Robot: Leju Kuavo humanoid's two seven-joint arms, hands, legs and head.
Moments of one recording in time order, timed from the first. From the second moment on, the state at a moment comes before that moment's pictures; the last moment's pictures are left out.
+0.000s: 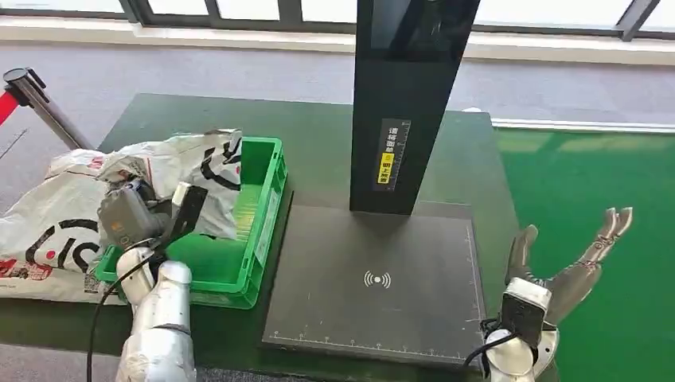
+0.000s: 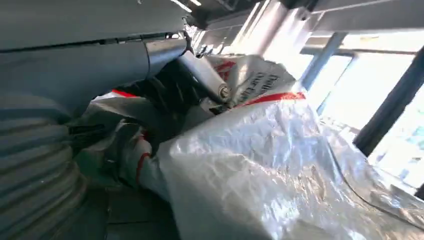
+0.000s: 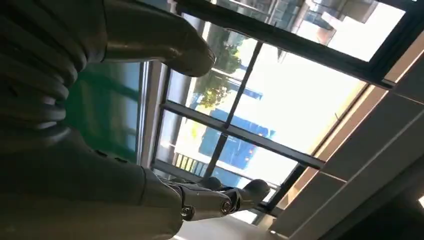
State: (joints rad) left arm -0.52 -0.33 0.77 -0.93 -1.42 0.70 -0.35; right arm -0.03 0.19 -0.07 -1.52 0.42 -0.70 -0.70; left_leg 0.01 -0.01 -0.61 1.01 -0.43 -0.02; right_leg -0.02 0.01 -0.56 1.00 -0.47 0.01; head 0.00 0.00
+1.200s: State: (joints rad) left arm -0.53 -0.34 0.93 -0.95 -1.31 0.70 -0.58; right arm -0.10 0.19 -0.11 -1.45 0.61 -0.70 -0.70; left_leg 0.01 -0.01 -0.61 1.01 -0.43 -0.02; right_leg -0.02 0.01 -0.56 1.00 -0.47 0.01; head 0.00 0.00
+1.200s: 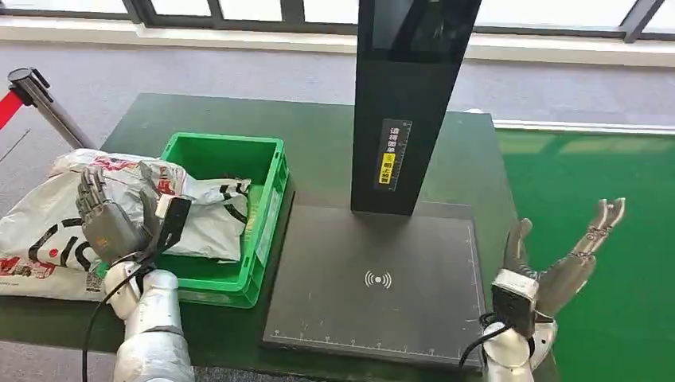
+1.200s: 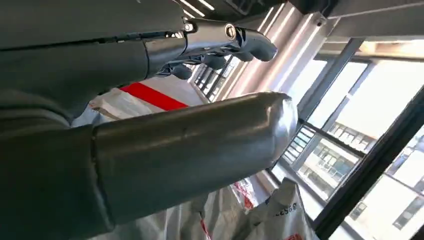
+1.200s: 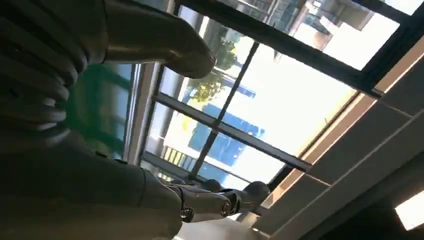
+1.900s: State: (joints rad) left arm -0.21 -0.31 0.14 -1.19 0.05 0.02 -0.70; right arm -0.22 -0.20 -0.13 -1.14 1.57 -0.70 0.59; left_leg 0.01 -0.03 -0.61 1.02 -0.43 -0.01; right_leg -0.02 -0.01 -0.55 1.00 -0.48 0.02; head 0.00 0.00
